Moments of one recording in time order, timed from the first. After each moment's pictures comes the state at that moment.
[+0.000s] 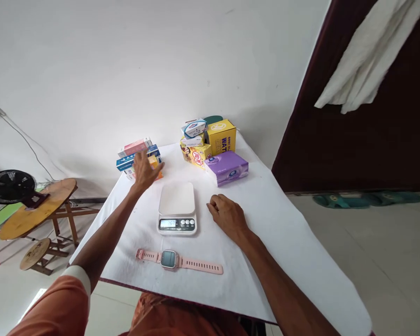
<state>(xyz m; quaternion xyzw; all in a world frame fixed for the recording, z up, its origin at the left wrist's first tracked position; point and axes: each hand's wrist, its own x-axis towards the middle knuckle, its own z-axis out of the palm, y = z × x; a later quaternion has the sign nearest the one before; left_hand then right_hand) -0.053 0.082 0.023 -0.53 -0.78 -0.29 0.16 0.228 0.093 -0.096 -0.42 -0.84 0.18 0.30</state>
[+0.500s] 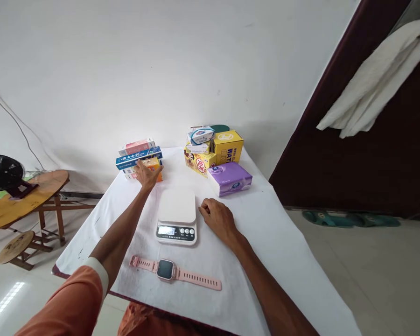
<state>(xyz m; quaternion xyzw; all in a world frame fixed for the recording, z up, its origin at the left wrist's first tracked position) -0.084 0.125 -0.027 -0.28 -0.87 -0.41 0.04 0.198 0.112 -0.081 -0.42 -0.85 0.21 0.23</state>
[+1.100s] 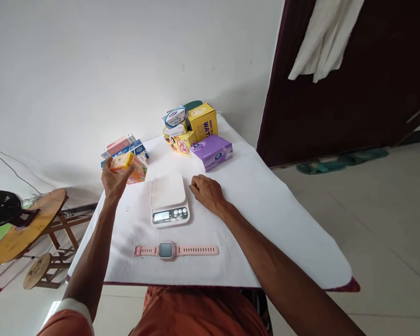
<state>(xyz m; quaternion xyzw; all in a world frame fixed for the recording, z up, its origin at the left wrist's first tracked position) -0.077 0.036 0.030 -0.43 -0.78 -0.45 0.09 0.195 0.110 -0.090 -0.45 -0.83 0.21 0.27</state>
